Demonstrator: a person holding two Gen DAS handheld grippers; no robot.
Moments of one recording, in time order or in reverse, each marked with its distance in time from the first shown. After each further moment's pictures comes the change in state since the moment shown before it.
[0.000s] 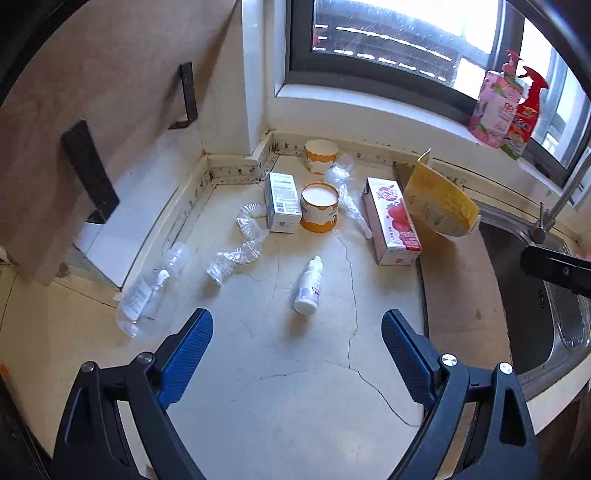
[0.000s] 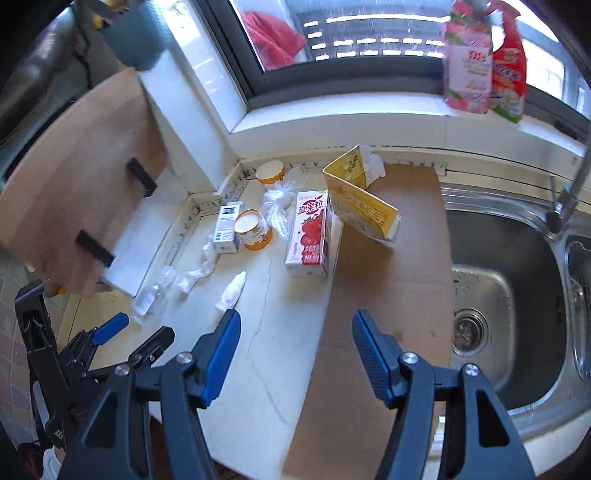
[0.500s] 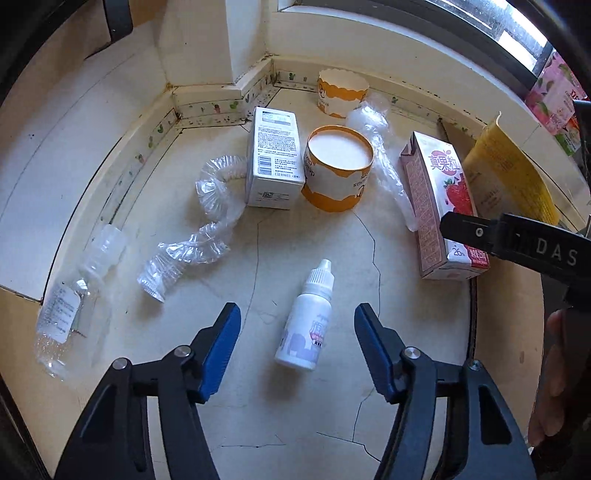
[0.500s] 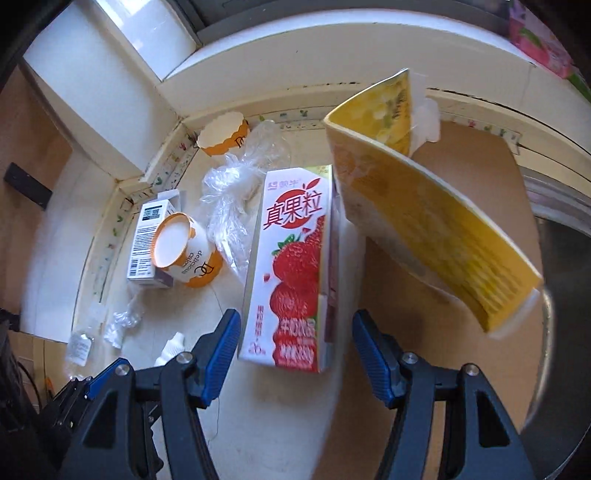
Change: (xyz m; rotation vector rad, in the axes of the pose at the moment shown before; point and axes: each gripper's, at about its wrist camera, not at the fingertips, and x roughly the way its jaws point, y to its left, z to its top) left arm 0.121 -0.009 0.027 -0.064 0.207 0.013; right arm 0.168 -0.004 0.055 0.026 0.168 -0.040
